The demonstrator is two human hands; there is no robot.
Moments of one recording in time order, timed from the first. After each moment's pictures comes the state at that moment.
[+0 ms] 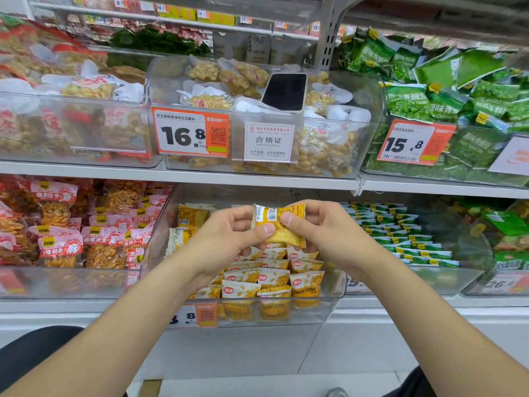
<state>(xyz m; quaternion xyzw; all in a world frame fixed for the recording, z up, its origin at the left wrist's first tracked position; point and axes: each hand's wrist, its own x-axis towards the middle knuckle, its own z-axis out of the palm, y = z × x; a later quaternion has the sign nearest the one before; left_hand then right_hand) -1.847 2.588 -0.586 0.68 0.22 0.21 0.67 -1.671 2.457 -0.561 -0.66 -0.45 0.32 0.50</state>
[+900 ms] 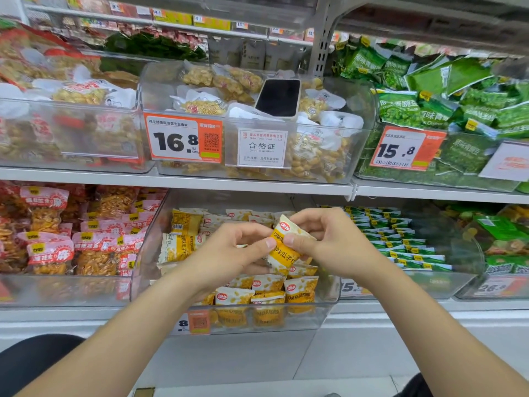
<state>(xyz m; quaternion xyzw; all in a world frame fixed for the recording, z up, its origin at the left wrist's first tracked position) -1.841 2.575 -0.586 0.72 0.20 0.16 0.64 -1.655 2.448 -0.566 -0.70 -0.53 0.22 0.44</state>
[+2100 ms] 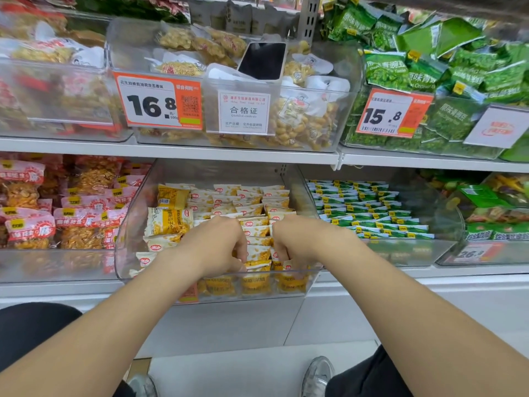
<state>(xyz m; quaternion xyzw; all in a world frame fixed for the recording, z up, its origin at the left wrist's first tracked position) -1.832 2.579 -0.612 0.96 0.25 0.00 0.15 -1.669 2.469 -0.582 -0.76 -0.62 0.14 -0.16</state>
